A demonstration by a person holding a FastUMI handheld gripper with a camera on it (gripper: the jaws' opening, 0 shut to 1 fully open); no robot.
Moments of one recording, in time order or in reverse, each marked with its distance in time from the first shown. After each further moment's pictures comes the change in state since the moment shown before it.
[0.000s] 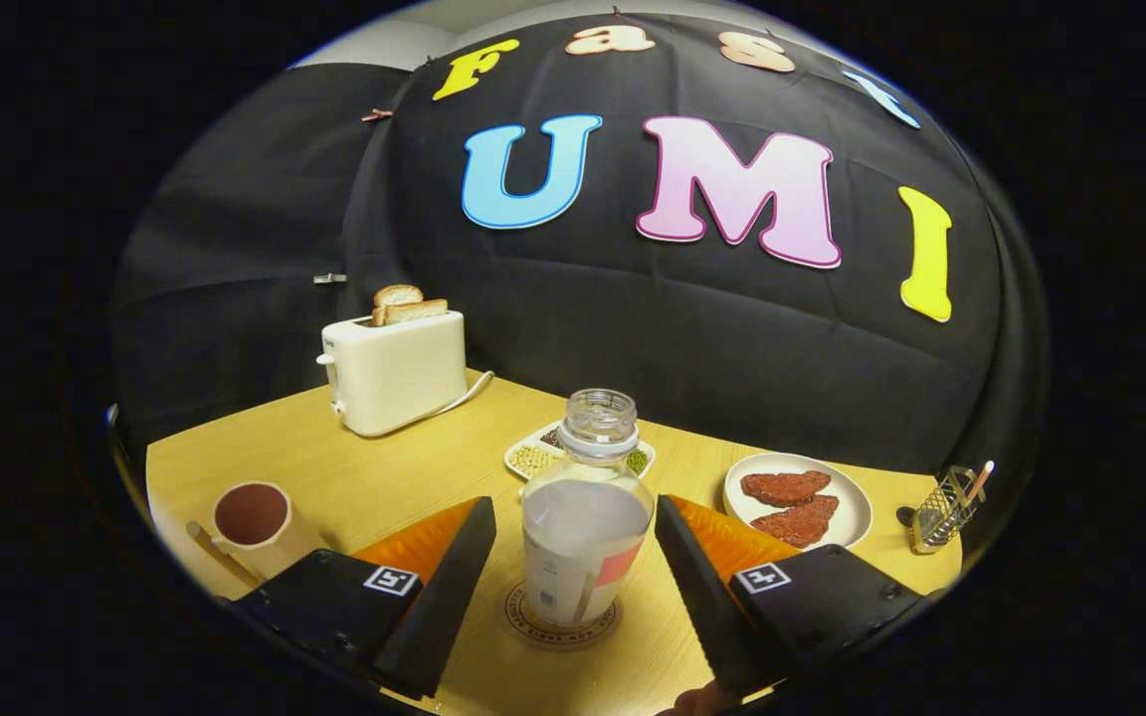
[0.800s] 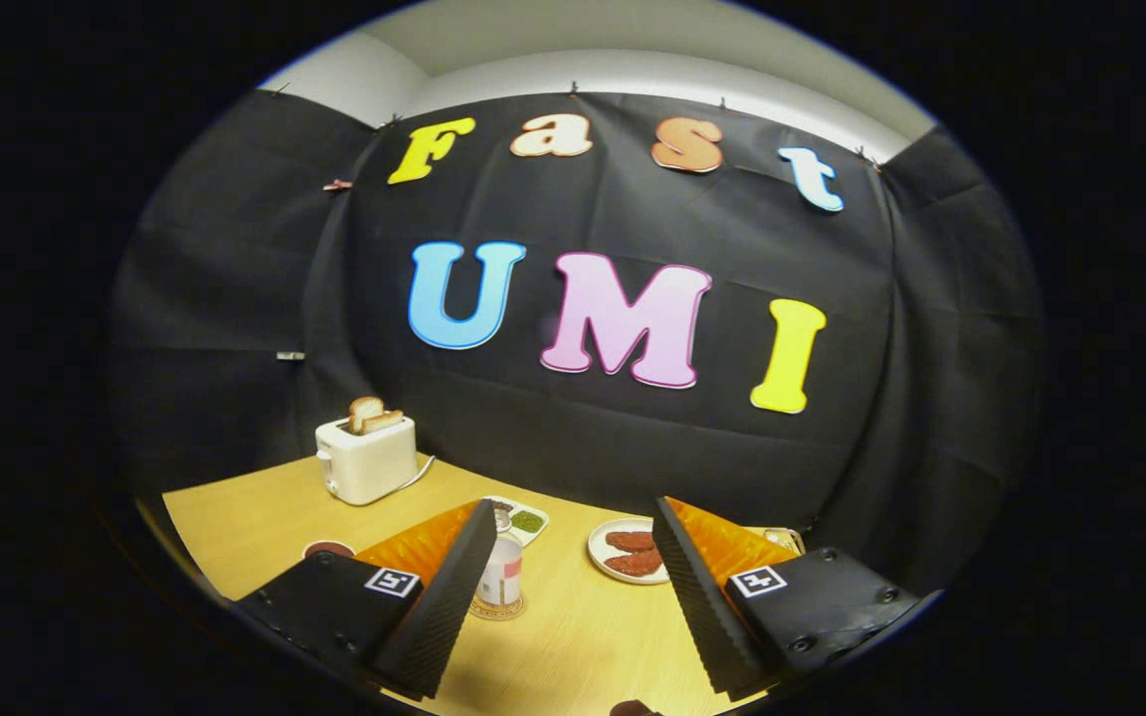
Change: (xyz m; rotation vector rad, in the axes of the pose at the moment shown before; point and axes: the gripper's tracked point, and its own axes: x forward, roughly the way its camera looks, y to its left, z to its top) arm -0.227 -0.061 0.147 0.024 -0.195 -0.286
